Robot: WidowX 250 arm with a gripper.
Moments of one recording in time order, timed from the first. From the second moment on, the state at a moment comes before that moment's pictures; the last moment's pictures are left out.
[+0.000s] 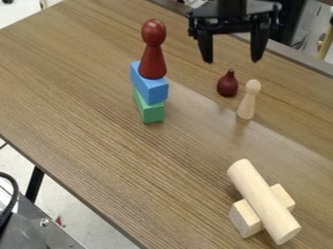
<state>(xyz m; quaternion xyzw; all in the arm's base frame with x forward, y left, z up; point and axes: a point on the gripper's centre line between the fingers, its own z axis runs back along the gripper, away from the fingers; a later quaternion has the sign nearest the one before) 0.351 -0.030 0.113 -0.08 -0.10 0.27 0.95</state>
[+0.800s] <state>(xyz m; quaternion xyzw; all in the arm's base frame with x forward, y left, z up) 0.404 -0.035 0.079 -0.02 -0.09 0.25 0.96</state>
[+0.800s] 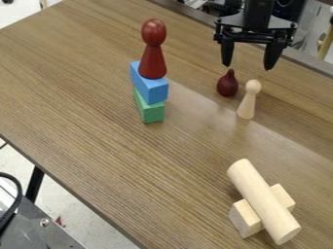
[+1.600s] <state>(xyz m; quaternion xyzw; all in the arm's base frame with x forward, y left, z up) 0.408 -0.010 0.053 0.02 -0.05 0.28 0.96</state>
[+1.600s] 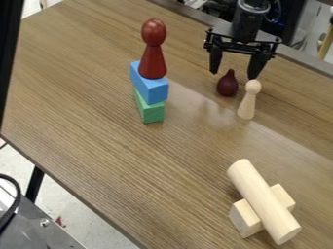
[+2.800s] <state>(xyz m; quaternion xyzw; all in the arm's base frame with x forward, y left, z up) 0.394 -0.001 0.041 -0.02 0.00 0.33 0.94</state>
